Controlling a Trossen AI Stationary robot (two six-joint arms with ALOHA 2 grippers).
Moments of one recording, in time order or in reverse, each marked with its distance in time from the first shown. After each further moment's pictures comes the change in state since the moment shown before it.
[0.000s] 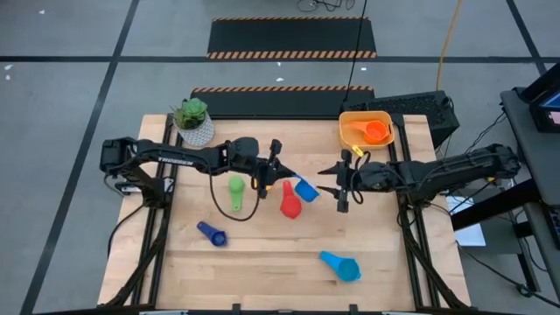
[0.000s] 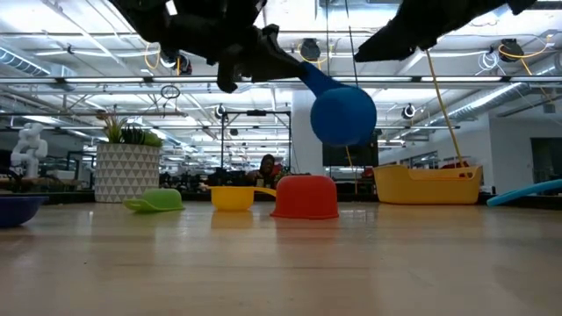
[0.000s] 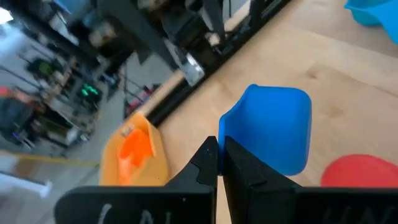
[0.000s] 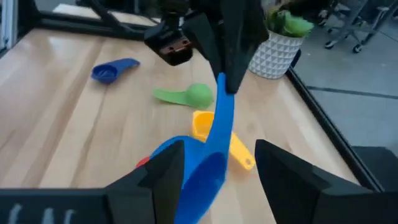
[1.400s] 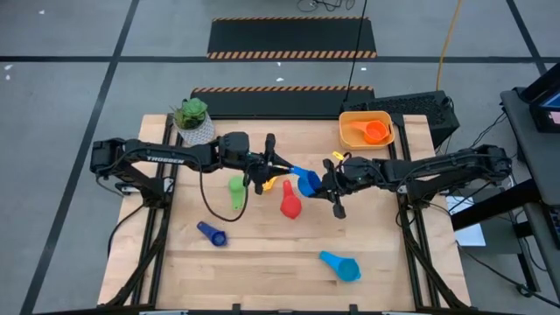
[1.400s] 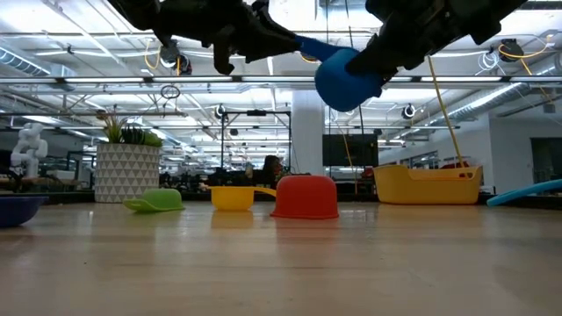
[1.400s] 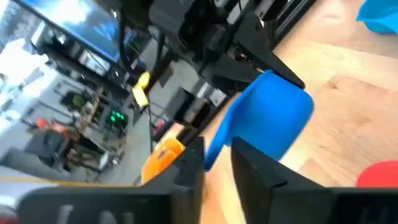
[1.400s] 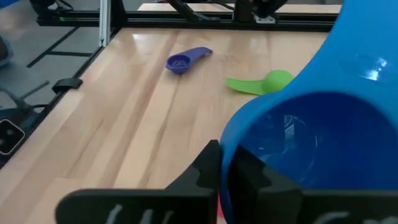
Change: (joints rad) left arm -0.002 -0.088 -0.002 0.000 0.012 0.100; right arm -0.114 0.160 -0.008 0.123 -0.432 0.055
